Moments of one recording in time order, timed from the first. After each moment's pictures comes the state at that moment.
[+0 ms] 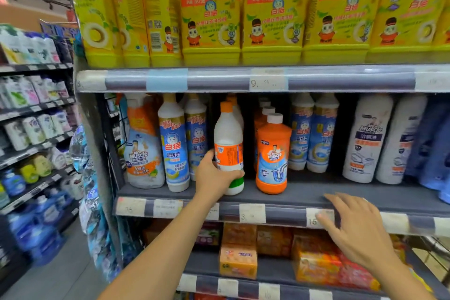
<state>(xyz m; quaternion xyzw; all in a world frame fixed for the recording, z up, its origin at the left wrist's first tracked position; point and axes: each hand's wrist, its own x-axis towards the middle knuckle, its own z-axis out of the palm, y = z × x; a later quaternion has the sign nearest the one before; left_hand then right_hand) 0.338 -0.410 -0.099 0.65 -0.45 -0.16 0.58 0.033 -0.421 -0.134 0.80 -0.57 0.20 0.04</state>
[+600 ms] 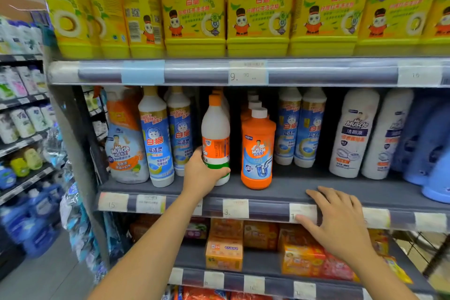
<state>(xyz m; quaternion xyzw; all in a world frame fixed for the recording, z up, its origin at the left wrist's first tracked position) 0.332 -0.423 -0.110 0.67 -0.47 -0.13 0.56 0.025 -0.439 -0.149 0.81 -0.56 0.16 0.09</state>
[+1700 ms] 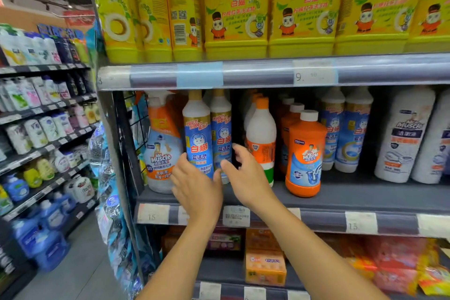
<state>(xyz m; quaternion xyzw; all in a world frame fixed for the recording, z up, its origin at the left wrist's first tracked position) 0.394 -0.375 -0.109 0.78 -0.32 0.15 0.52 0.300 -0.398 -0.075 0.74 -0.35 0.42 -0.39</state>
